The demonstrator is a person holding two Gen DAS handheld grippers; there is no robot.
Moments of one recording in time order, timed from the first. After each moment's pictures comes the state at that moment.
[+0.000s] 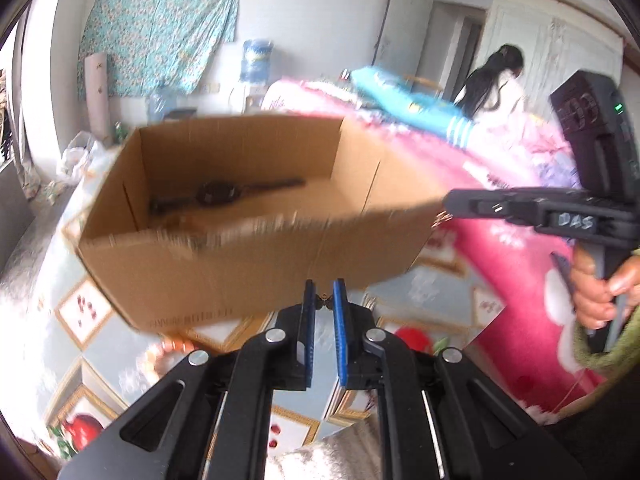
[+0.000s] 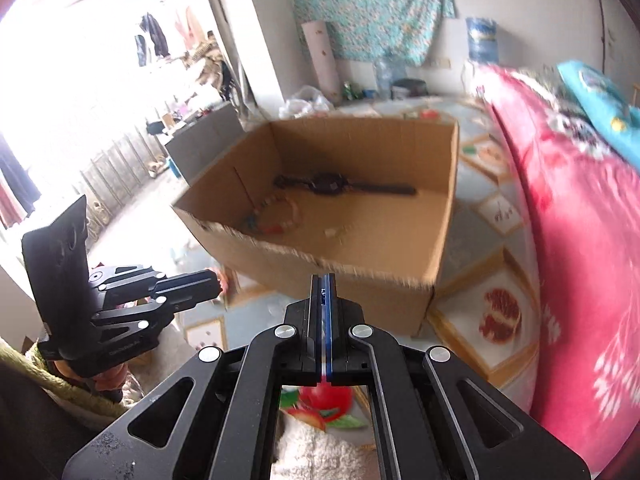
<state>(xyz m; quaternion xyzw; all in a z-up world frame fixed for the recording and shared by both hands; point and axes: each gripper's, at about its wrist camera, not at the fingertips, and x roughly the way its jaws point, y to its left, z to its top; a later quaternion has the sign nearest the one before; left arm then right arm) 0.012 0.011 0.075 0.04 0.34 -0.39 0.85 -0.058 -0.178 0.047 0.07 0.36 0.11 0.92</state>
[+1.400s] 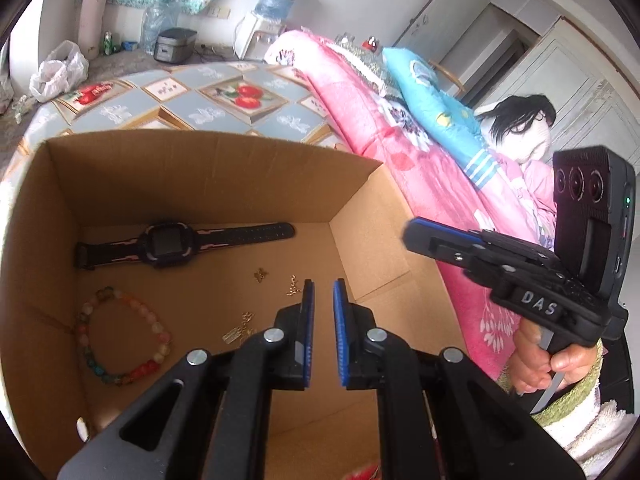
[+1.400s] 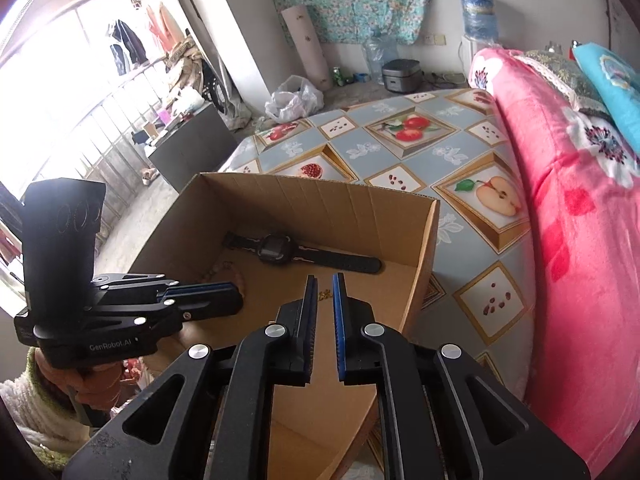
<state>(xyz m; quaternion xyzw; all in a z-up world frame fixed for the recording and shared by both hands) 0.162 -0.068 0.095 -0.05 0.48 -0.39 0.78 0.075 -0.243 0.060 0.11 0.40 0.12 0.90</state>
